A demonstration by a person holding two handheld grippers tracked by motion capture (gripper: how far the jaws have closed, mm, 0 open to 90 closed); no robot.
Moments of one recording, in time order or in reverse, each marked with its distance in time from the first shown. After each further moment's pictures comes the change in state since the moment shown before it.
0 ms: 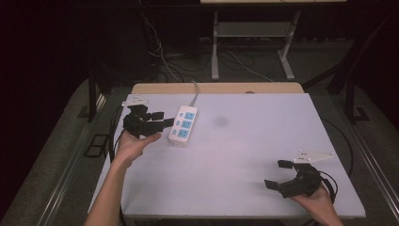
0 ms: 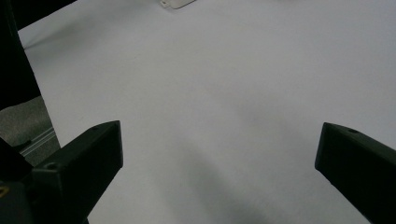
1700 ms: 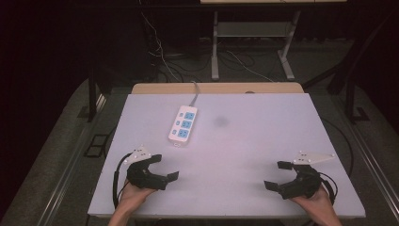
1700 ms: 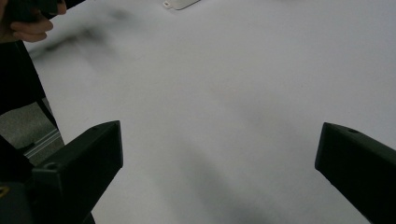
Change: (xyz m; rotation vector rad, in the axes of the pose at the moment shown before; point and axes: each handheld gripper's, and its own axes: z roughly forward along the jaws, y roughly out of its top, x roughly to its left) left arm -0.039 -0.126 -0.001 0.030 -0.102 0.010; right arm 0.003 -0.002 -0.001 -0.007 0.004 0.011
